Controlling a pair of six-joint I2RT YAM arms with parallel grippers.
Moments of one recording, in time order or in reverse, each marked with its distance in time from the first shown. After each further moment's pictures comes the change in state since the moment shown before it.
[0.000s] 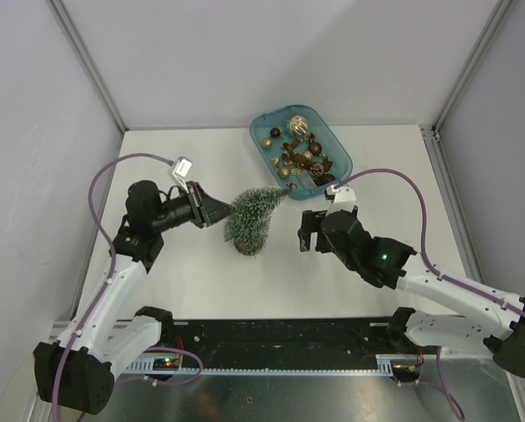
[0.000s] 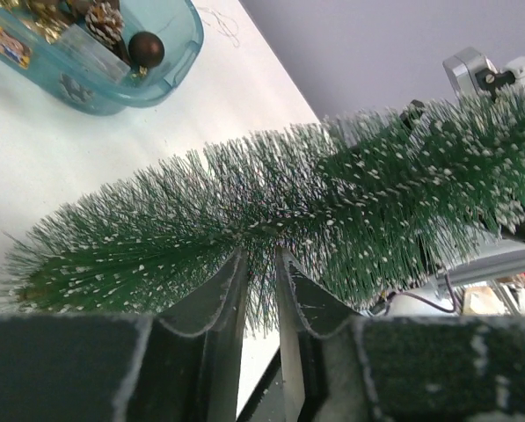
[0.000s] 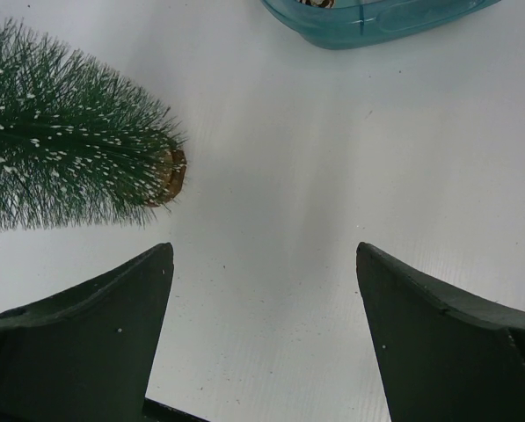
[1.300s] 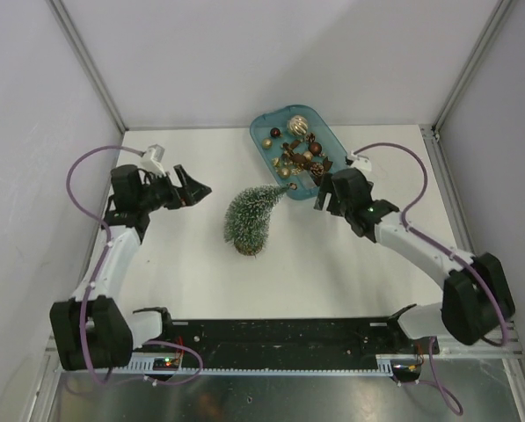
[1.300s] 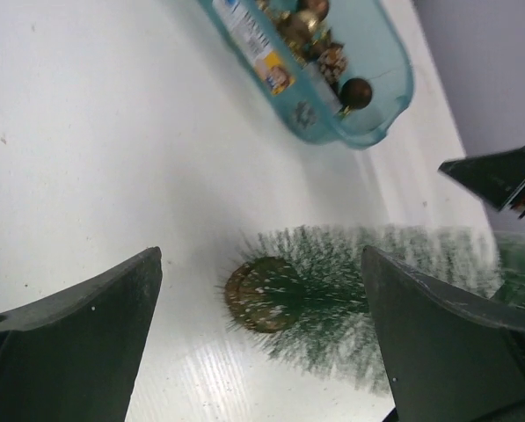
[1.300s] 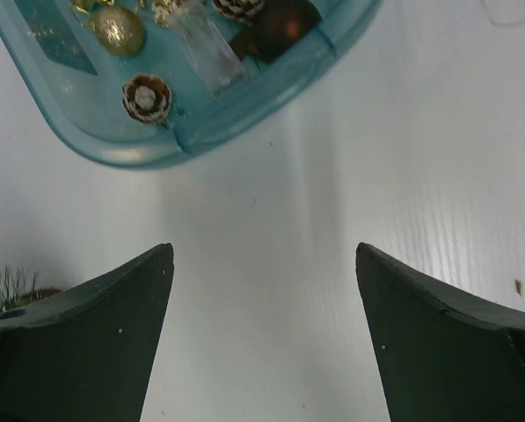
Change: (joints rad) left arm 0.302 0.220 0.101 -0.090 -0.094 0.217; right arm -0.431 0.290 0.062 0.142 -0.139 0.003
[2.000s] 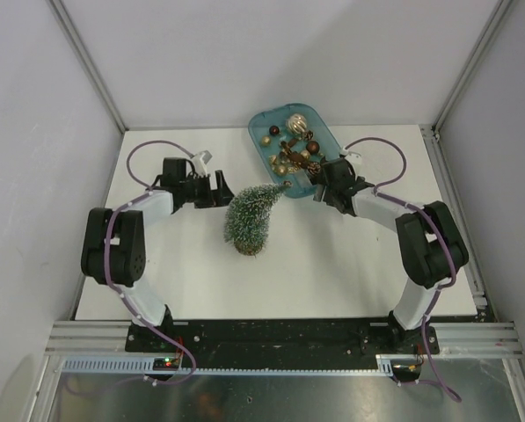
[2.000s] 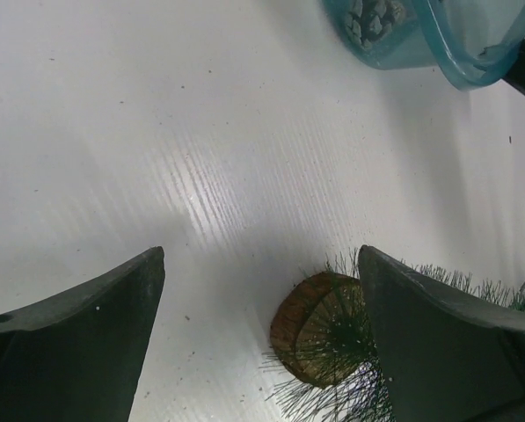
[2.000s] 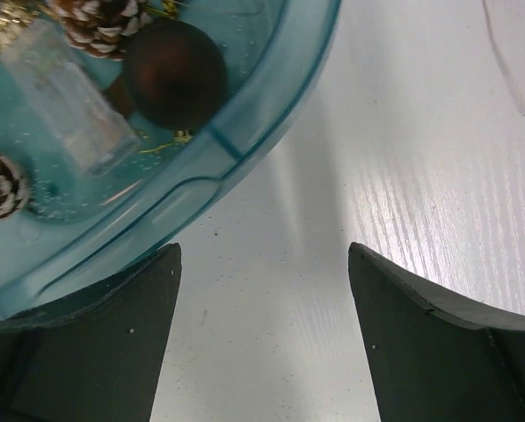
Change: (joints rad) left arm -0.187 0.588 0.167 0.058 -0.057 0.133; right arm -0.106 0.448 0.199 0.103 0.014 -0.004
